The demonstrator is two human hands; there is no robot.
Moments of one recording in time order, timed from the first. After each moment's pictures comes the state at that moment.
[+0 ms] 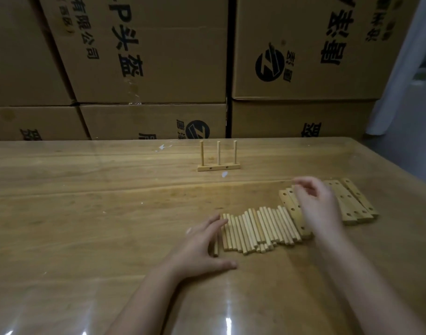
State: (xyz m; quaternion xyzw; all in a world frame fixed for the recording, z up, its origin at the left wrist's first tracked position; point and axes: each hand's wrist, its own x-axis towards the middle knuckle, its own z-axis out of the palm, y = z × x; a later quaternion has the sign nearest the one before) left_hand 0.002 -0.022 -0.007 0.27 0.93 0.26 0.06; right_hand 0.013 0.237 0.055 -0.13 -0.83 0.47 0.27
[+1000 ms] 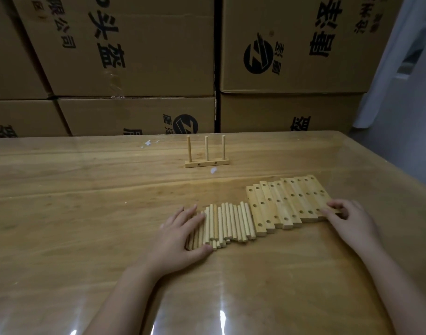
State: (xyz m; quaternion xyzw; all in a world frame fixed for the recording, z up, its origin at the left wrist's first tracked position) left_hand -0.014 -0.037 -0.010 0.23 0.96 0.18 0.04; right_hand 0.019 0.352 0.000 -0.24 -0.92 0.27 0.16
